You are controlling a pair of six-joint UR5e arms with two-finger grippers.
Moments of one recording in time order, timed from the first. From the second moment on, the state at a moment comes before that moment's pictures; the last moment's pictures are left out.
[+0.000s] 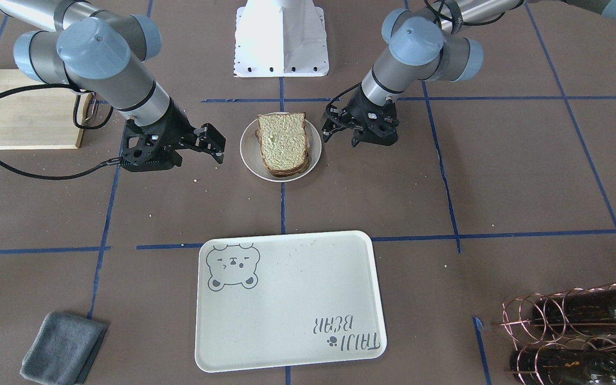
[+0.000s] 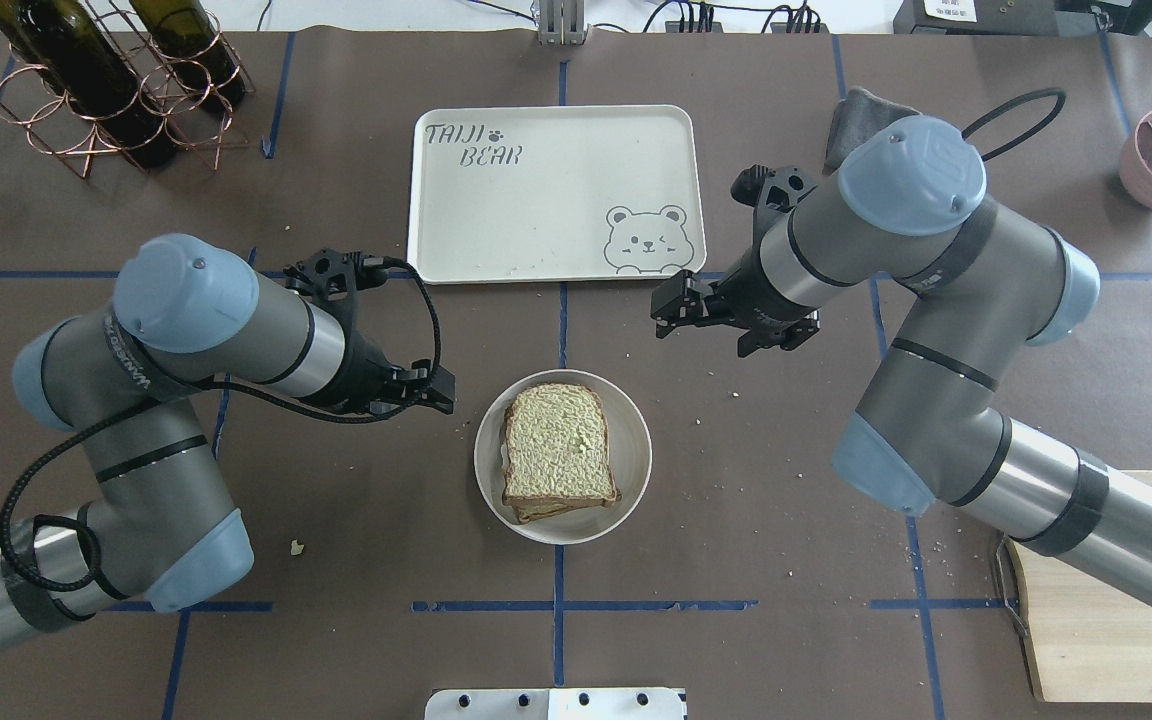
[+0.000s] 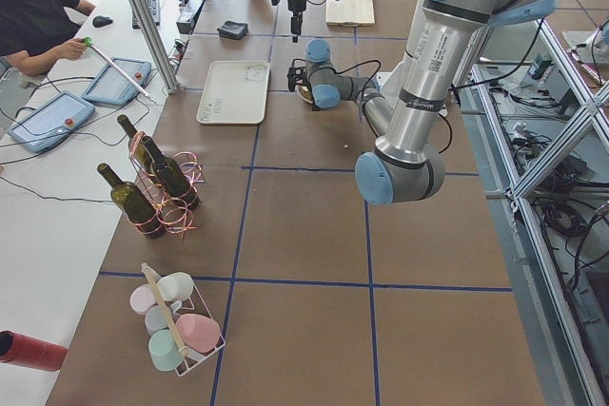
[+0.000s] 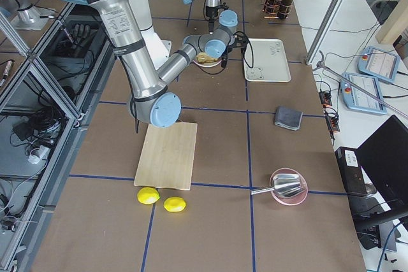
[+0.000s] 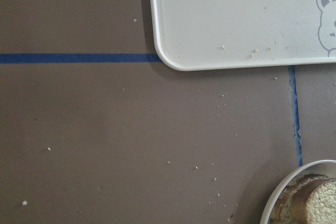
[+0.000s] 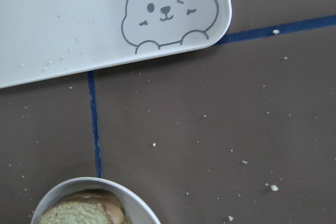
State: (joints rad) left arm -0.49 -2.02 -1.74 -2.03 -1.99 -1.34; right arm 0.74 -1.12 1.80 -1.36 2.14 1.23
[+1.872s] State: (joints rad) left arm -0.46 -2.08 -1.64 -2.27 -1.98 -1.59; right arm 0.85 -1.21 1.88 -1.40 2.19 1.14
